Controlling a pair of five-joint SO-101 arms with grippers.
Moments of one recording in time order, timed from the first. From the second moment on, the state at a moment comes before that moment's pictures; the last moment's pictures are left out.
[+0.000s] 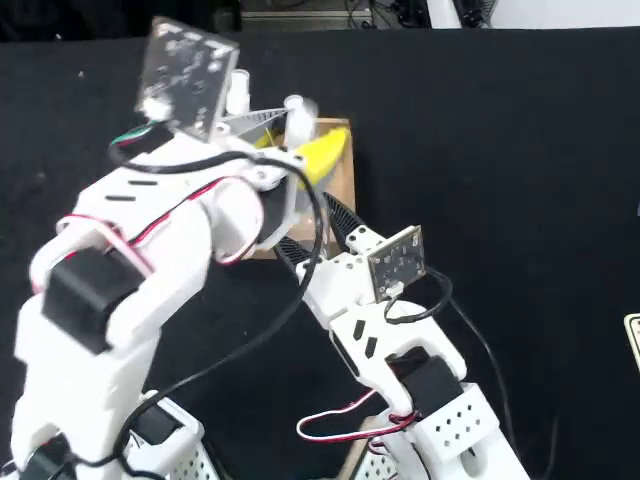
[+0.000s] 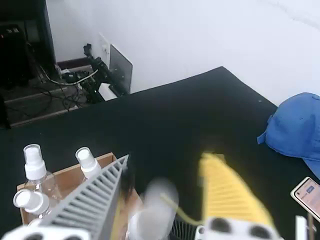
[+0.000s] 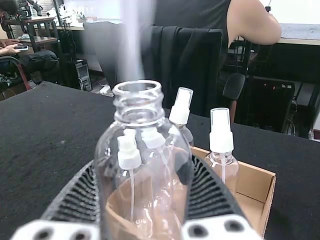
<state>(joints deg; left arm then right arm) 27.8 -35.6 -13.4 73.2 5.6 -30.3 -82.4 80.3 17.5 -2.6</state>
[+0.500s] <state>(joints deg) 9.3 -41.5 -14.2 82.2 2.1 -27.9 -82.4 80.3 17.5 -2.8</state>
